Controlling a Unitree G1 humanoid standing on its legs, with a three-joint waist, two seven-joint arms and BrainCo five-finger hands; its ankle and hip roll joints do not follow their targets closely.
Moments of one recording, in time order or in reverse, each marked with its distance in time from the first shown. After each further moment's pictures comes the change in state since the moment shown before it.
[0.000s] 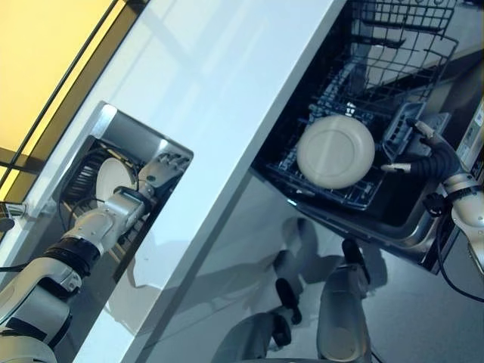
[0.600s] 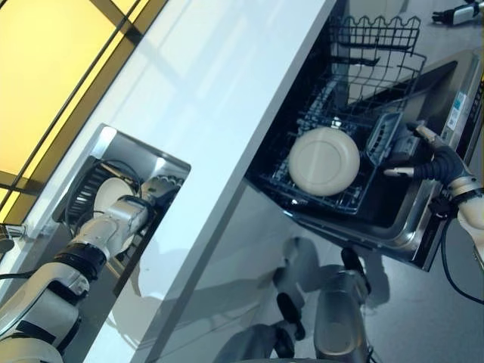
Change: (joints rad) left arm 0.048 -0.098 0.050 0.042 -0.055 0.118 -0.287; right arm 0.026 0.000 -0.058 -0.004 -0.025 -0.008 0.088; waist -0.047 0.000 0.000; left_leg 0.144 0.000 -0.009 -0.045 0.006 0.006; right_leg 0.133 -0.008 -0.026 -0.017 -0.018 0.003
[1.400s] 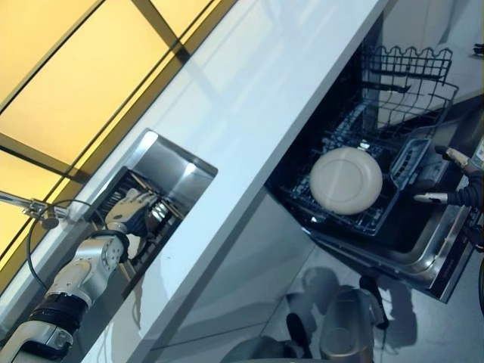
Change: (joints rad) left arm 0.395 -0.008 0.356 -0.208 -0.098 -0.015 0.089; right arm 0.293 -0.004 -0.242 -0.115 0.010 -0.027 0.111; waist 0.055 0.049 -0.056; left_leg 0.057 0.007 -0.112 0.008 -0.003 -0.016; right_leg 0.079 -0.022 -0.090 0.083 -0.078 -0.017
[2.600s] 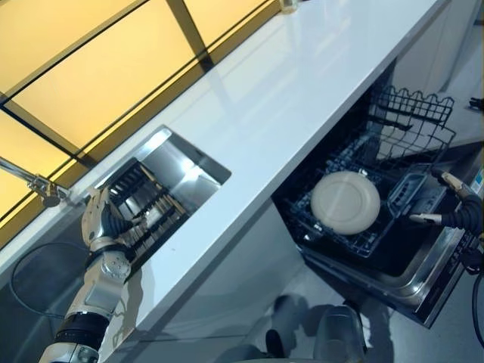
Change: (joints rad) left arm 0.083 -0.229 0.202 -0.020 -0.360 0.202 0.525; right arm 0.114 0.075 0.013 -0.014 0.012 -0.016 -0.059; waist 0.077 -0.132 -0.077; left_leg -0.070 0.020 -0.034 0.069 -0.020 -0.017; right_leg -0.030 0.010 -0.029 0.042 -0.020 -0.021
